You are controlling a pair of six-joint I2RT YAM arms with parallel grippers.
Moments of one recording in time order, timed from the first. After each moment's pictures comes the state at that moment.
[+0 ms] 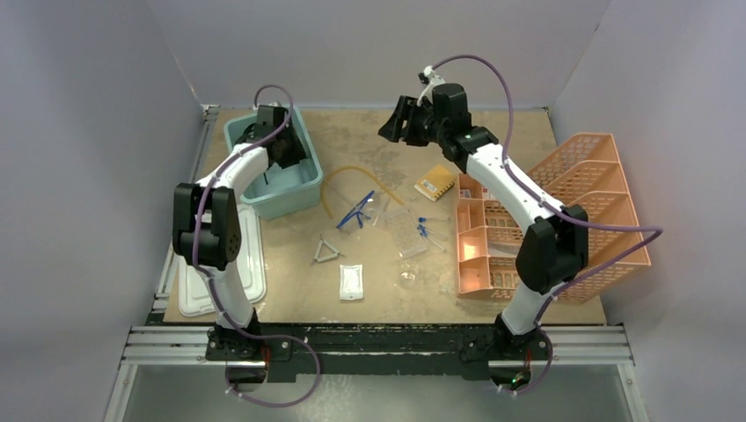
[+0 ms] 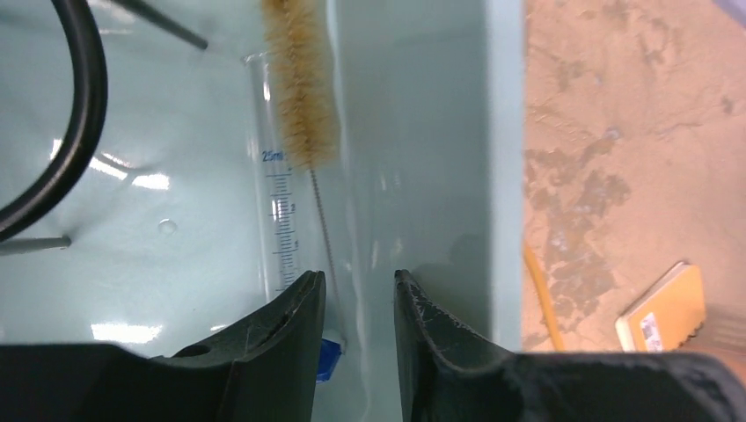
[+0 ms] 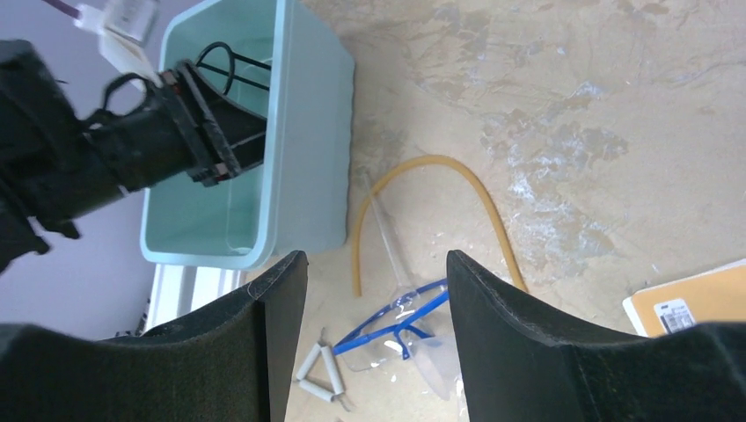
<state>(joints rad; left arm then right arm) -0.13 1.89 1.44 -0.34 0.03 -0.56 0.42 1.73 1.57 -0.28 -0.23 0.53</state>
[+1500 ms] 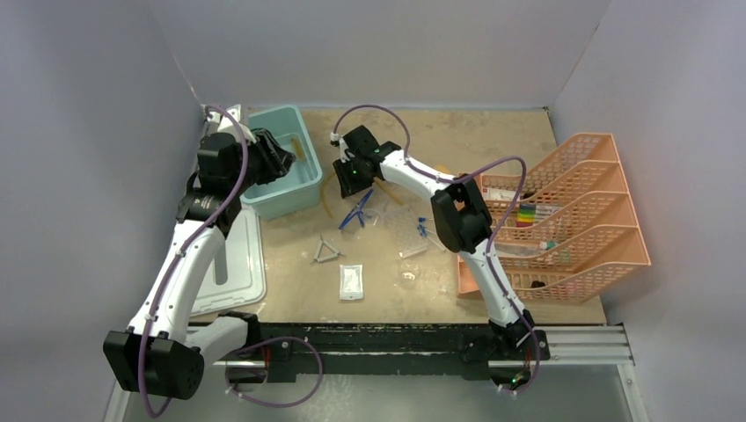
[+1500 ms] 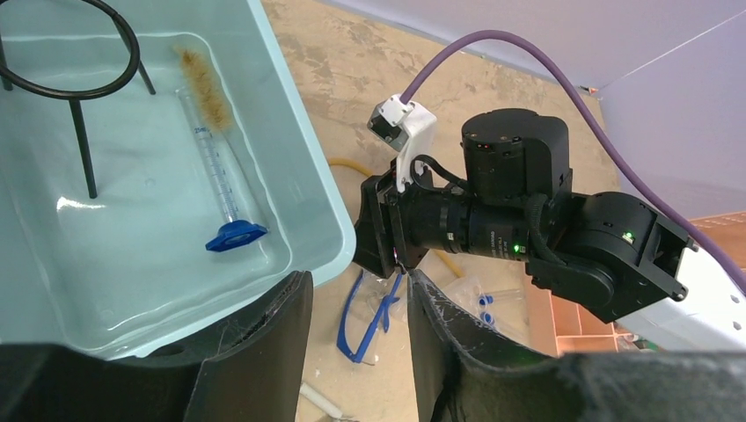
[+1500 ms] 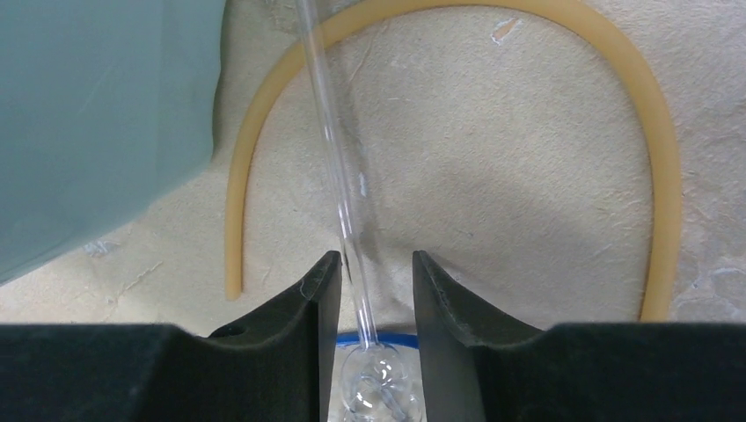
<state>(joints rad) -0.13 1.09 1.06 -0.32 0.17 -0.49 0.67 2.42 2.06 -0.61 -0.16 0.18</state>
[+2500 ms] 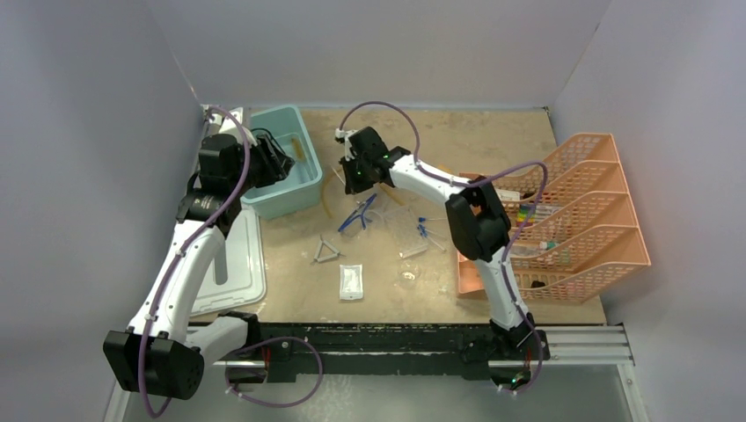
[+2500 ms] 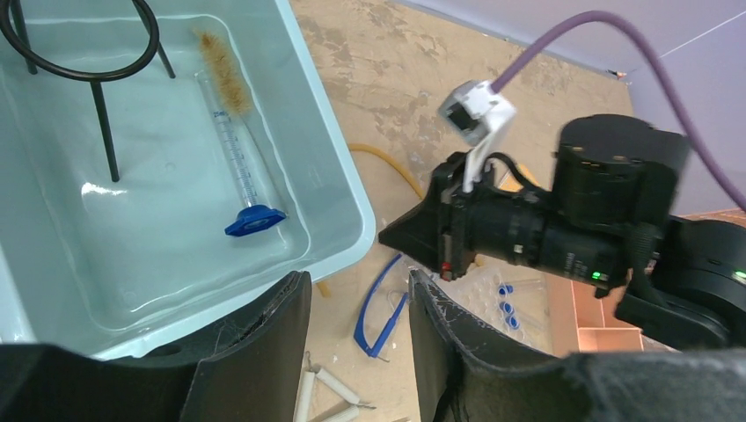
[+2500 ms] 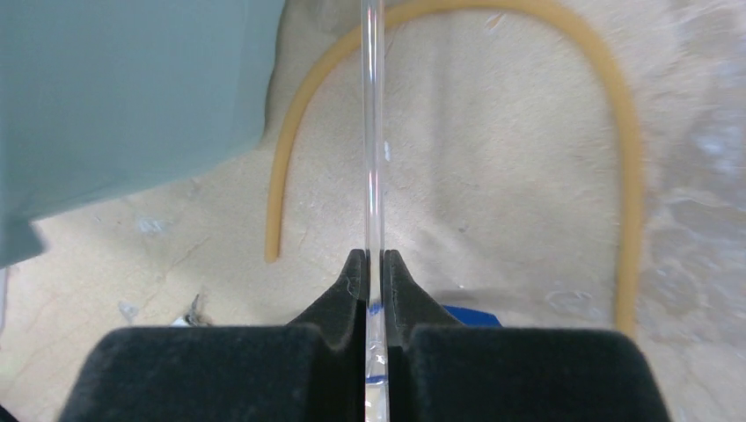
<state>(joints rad) -0.13 1.09 1.06 -0.37 0.15 -0.46 0.69 2.26 1.85 -0.48 -0.14 0.21</state>
